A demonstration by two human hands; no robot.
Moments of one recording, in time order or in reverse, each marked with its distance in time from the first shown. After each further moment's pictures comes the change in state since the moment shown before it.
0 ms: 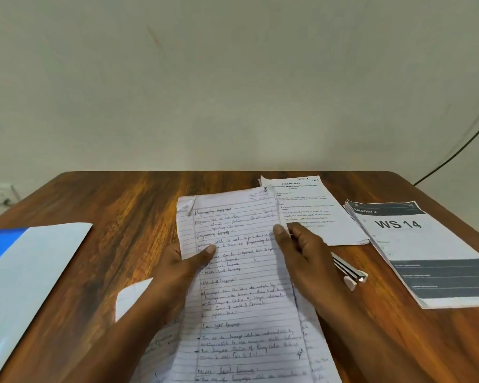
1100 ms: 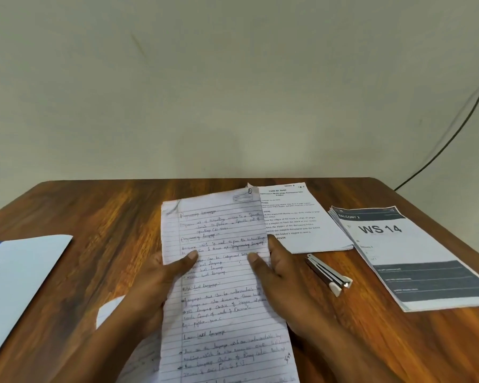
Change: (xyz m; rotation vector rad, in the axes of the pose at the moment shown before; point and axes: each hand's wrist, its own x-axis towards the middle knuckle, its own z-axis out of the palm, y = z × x) left_hand 0.000 0.012 -0.004 -0.087 -0.047 -0.100; right_hand -0.011 -0.002 0.022 0.241 -0.115 0.052
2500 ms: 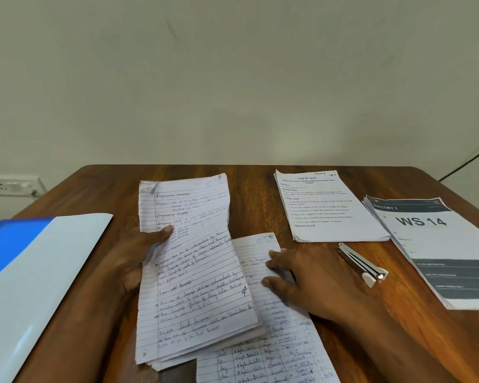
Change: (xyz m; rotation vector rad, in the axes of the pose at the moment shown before) left_hand 0.020 0.031 -0.086 0.096 0.227 0.055; right_hand 0.003 -0.003 -0.023 -1.078 -0.312 -0.299
